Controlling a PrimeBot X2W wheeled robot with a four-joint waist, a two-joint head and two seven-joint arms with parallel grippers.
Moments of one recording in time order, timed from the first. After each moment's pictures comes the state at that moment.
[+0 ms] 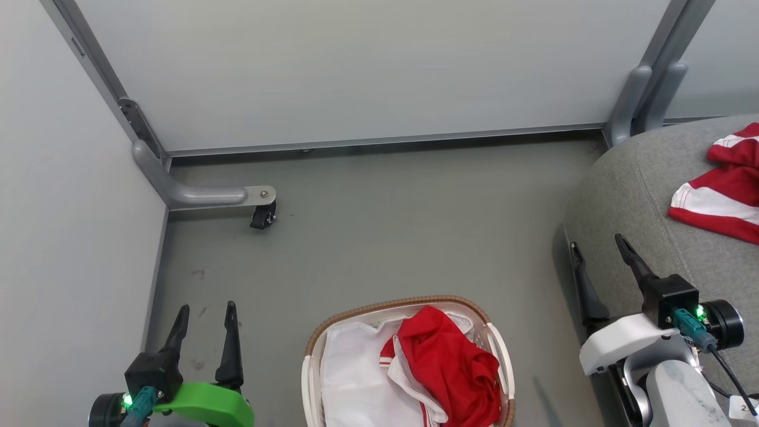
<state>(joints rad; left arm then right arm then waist) -0.04 0.05 -0.04 0.35 -0.18 -0.12 -0.26 -0.18 -0.05 -0.05 0.31 0.00 0.13 -0.26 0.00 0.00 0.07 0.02</state>
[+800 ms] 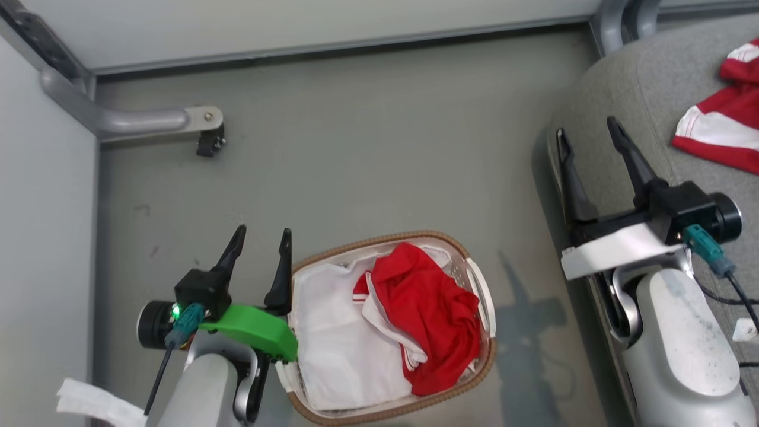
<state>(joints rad) -0.28 0.05 -0.23 0.45 -0.25 -0.13 -0.26 -0.39 -0.05 0.02 0.19 0.05 0.13 -0.26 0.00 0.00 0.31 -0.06</state>
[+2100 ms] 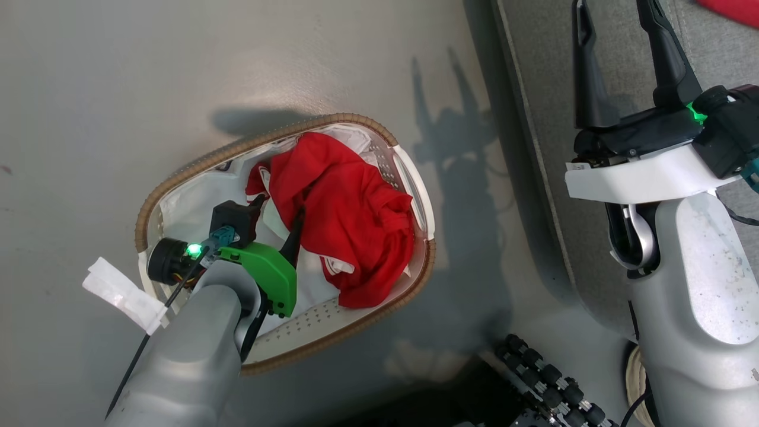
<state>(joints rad) -0.70 0.12 -0.66 0.98 -0.50 -0.13 -0.26 -0.59 -0.05 0.06 0.02 0.16 0.13 -0.26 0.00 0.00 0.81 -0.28</state>
